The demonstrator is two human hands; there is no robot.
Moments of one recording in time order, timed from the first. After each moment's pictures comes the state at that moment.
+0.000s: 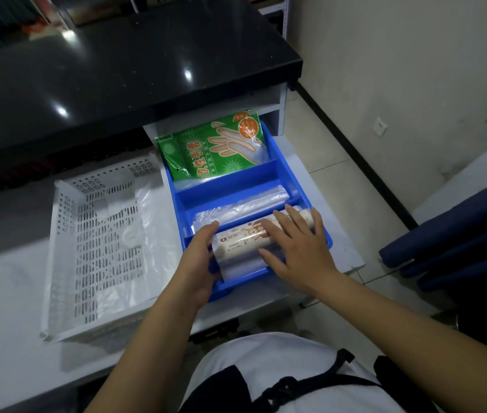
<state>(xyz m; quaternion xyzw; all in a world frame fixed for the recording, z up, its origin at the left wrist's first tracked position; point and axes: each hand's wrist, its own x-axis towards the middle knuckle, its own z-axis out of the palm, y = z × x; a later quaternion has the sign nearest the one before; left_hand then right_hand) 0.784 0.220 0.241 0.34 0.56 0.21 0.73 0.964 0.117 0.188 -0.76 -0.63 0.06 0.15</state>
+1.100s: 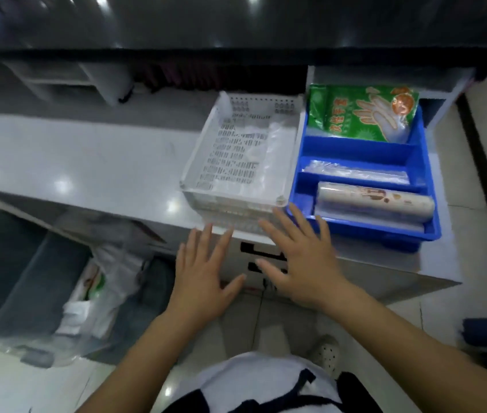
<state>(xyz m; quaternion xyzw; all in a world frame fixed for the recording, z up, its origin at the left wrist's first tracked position) 0.590 0.039 0.229 0.75 0.64 0.06 0.14 0.807 0.060 0.243 -0.57 -0.80 0.16 0.11</state>
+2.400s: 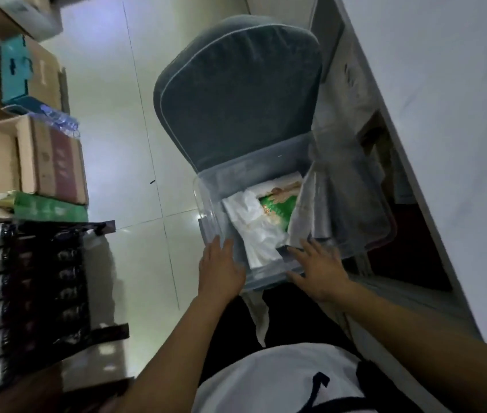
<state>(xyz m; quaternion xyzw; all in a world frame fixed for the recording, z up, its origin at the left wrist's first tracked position) 0.127 -0.036 0.058 0.13 0.92 0.15 0.35 0.231 0.178 0.025 -0.12 -0.90 0.21 -0.36</state>
